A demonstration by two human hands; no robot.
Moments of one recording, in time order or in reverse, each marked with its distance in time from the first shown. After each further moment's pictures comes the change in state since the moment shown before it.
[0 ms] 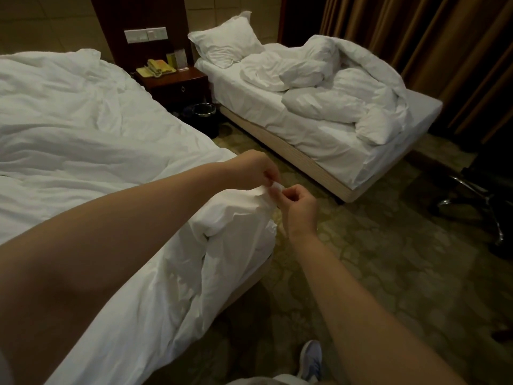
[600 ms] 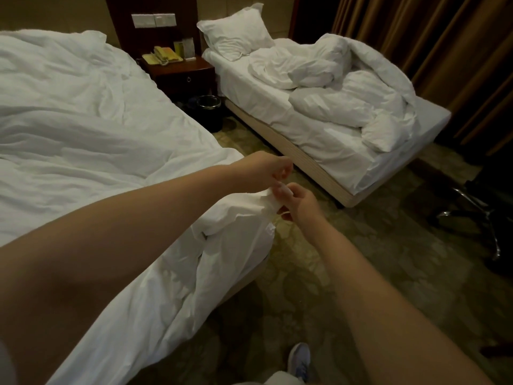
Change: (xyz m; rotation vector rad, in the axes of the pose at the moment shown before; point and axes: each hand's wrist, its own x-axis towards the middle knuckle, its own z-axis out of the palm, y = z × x) left_hand 0.013 -0.002 0.000 -0.023 0.033 0.021; right_hand 0.035 -0.021 -0.010 -0.129 -0.386 0.229
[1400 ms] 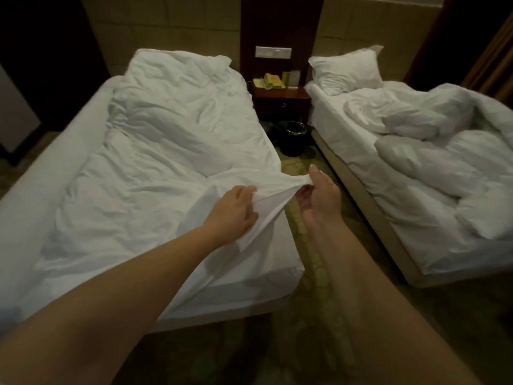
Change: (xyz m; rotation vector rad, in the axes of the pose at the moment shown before) left_hand -0.038 -0.033 0.062 0.000 0.472 -0.709; right_hand 0.067 -0.073 -0.006 0.696 -0.148 0.017
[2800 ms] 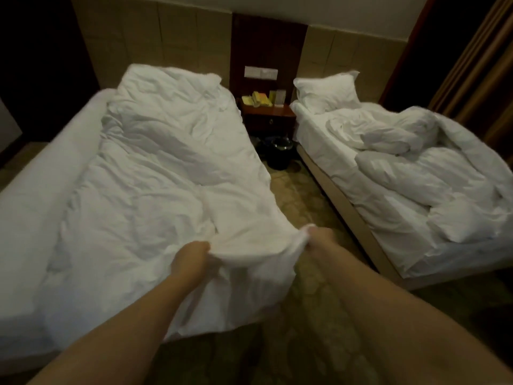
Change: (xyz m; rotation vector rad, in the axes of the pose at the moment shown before) left_hand -0.090 -0.066 0.021 0.109 -0.102 -0.328; right_hand -0.004 0.035 -0.059 -0.915 0.229 0.317
